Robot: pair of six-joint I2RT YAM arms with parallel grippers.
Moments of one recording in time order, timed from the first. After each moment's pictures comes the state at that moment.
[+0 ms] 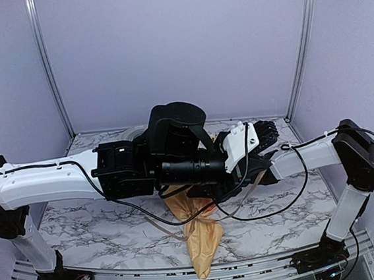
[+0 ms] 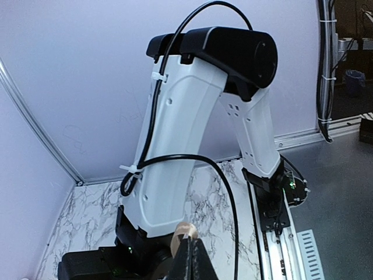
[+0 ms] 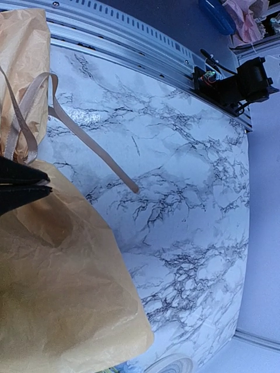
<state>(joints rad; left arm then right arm) -1.38 1.72 1.67 -0.18 0.08 0.30 0.78 1.71 0.92 0.20 -0.74 -0.38</state>
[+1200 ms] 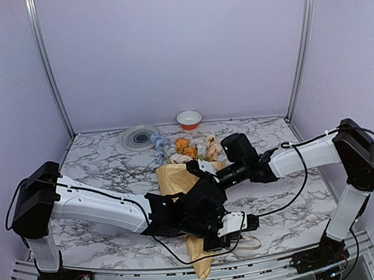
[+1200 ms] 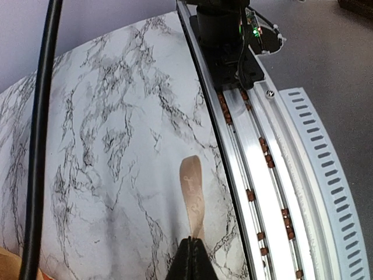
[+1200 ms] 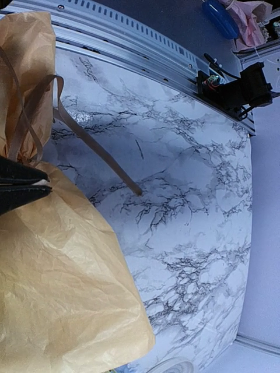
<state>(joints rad) -1.34 1.93 1.28 -0.02 0.22 0.37 0.77 1.71 0.94 0.15 -0.77 -0.42</state>
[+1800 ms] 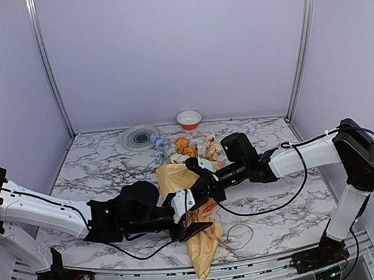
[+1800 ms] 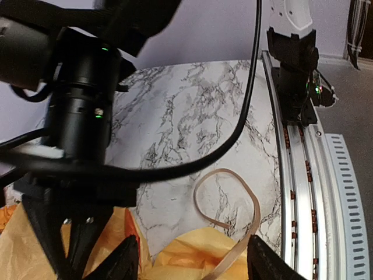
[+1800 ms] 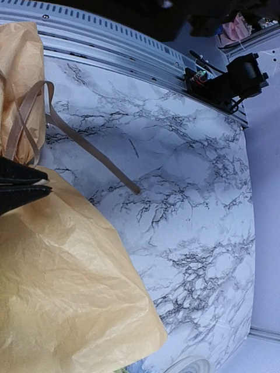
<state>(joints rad) -1.30 1.57 0.85 0.29 -0.02 0.19 0.78 1.71 0.94 0.16 -0.76 -0.32</state>
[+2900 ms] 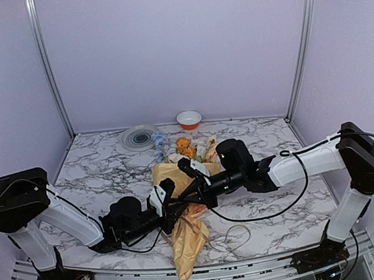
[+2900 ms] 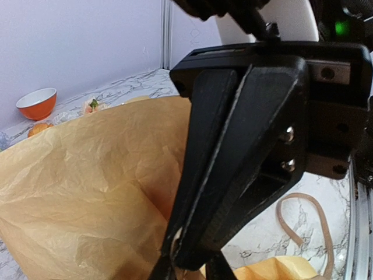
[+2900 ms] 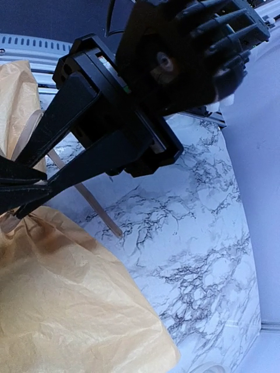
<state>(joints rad) -1.16 1.73 0.50 1.05 -0.20 -0.11 0.89 1.69 0.90 0.28 -0.64 -0.02</state>
